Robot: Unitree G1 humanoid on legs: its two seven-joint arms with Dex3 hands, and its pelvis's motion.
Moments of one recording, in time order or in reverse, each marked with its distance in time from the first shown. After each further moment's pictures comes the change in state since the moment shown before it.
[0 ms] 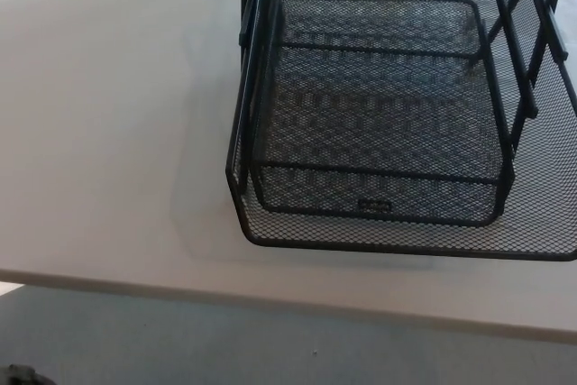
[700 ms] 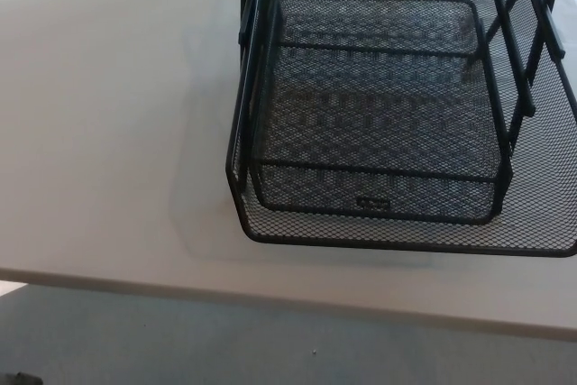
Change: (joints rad) left_arm -0.028 0.004 -0.022 0.059 0.012 -0.065 -0.066; right_arm 0.192 -0.095 -0.006 -0.459 -0.061 0.020 0.028
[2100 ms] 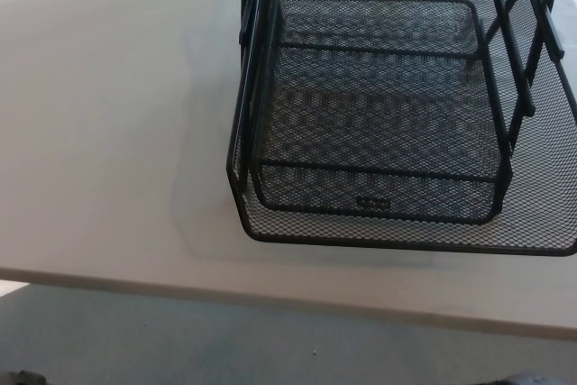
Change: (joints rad) left_arm -0.005 -0.005 0.000 0.000 0.000 0.000 0.000; right_arm 0.406 -0.256 -0.271 -1.307 0.370 0.001 0.310
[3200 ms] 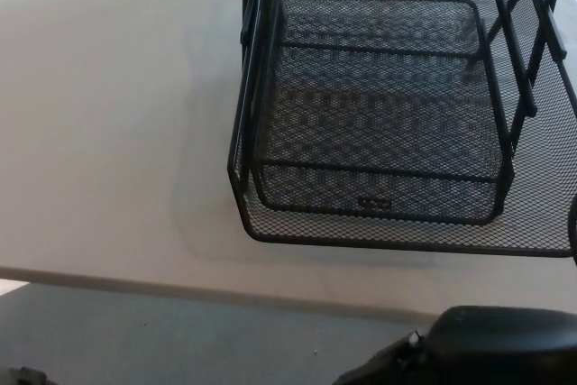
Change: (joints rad) left_arm -0.012 0.000 -0.002 0.006 0.005 -0.001 -0.003; right_arm -0.637 -0.056 0.165 -0.048 0.325 0.248 0.239
